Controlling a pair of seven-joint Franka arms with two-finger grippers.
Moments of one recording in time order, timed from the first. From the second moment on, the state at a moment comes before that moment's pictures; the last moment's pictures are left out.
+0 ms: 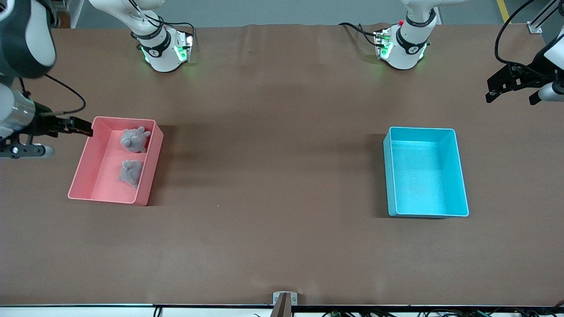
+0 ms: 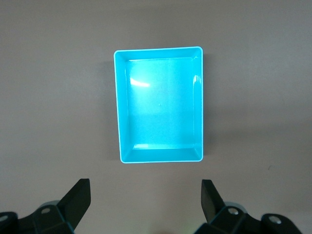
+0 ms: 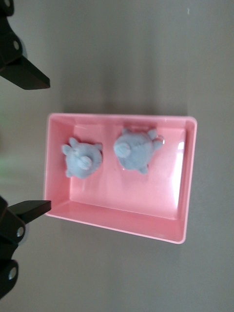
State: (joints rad) left arm 0.05 -0.09 -0.11 -1.58 0.01 1.52 0.04; right arm 0.03 0.07 -0.10 -1.81 -0.04 1.71 -0.07
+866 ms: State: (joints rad) left arm 0.05 -0.07 -0.12 -1.59 0.01 1.52 0.04; right arm -0.01 0.11 -0.10 -2.34 -0.04 2.31 -0.14
